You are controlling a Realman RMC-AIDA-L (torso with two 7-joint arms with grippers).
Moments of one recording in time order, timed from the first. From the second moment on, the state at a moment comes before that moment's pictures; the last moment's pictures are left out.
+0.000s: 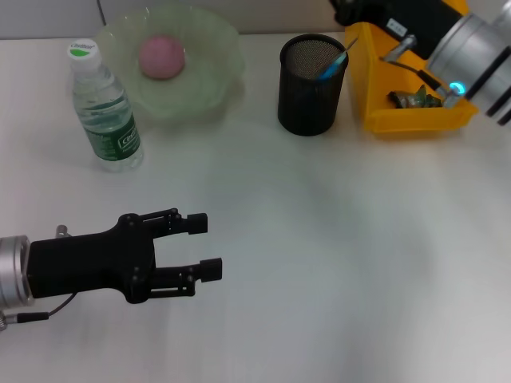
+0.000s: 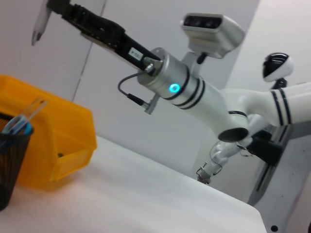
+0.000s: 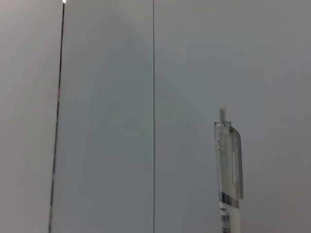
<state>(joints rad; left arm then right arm) -0.46 -2.06 0.52 0.46 2.14 1.83 -1.21 0.68 2.09 -1.28 -0.37 -0.74 -1.14 0.72</state>
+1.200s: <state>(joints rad) -0.33 -2.07 0.51 0.45 1.87 1.78 -0.90 0.57 2.09 -1.62 -0.61 -0.49 -0.71 0.69</state>
